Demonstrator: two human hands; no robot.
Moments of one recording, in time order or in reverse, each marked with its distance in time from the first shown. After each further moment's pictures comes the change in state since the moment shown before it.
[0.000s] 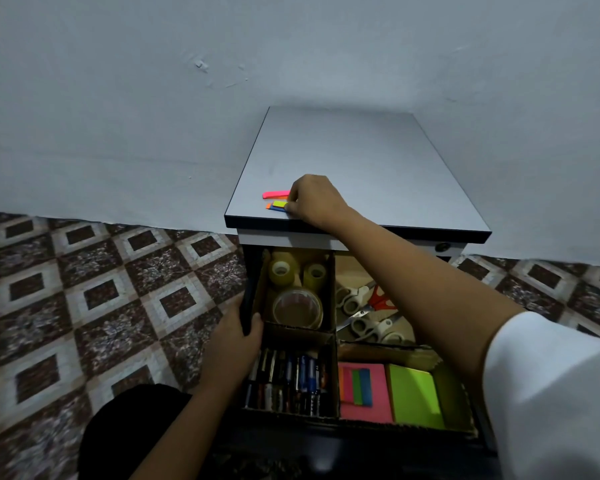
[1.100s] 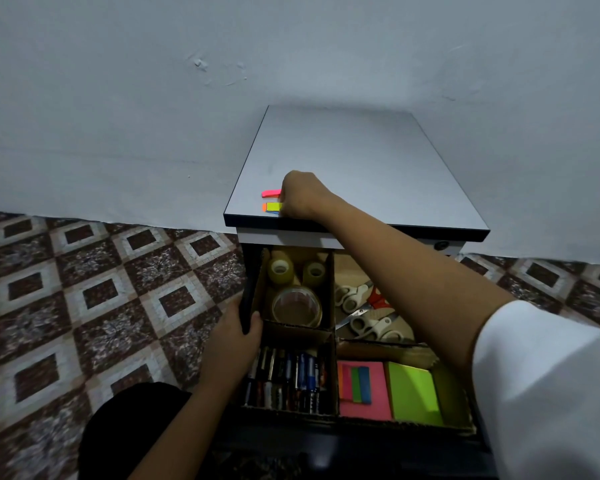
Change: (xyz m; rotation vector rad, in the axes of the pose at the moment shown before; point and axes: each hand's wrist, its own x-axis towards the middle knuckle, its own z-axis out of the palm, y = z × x) left_hand 0.000 0.001 0.001 -0.002 0.012 0.020; right_hand -0.005 -0.024 -0.016 -0.071 -0.130 -0.004
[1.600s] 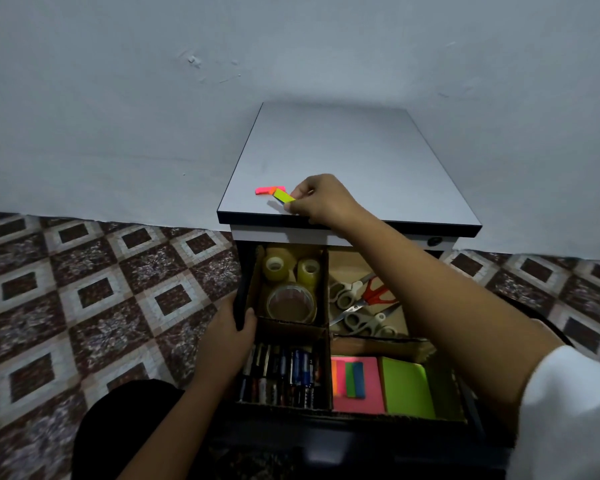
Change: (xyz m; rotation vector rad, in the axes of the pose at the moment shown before) left_hand -0.001 0.000 -0.001 -0.013 -0.006 -0.009; right_hand -0.048 0.019 -0.010 0.669 0.070 0.161
